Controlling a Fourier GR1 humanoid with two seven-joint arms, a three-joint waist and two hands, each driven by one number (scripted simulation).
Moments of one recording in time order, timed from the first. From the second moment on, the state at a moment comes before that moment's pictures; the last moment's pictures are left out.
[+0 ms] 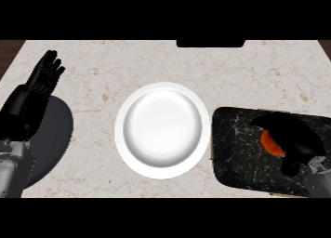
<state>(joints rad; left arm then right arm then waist) -0.26 0.35 0.02 -1.60 0.12 0.01 0.10 -0.17 -0.52 0.26 -1.51 1.07 0.28 -0.06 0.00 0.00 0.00</state>
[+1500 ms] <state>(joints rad) -0.21 0.36 0.07 -1.64 0.12 -0.01 0.12 0.56 -0.09 0.40 -2.39 1.32 -0.05 0.56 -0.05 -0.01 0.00</state>
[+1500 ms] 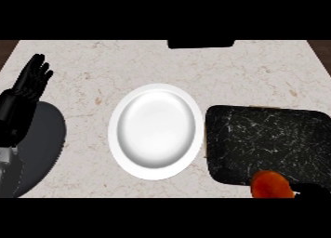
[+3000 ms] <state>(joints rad) -0.34 0.31 0.03 -1.59 0.09 -0.04 0.14 -0.33 -0.03 0.63 -1.83 1.19 -0.07 1.07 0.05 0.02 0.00</state>
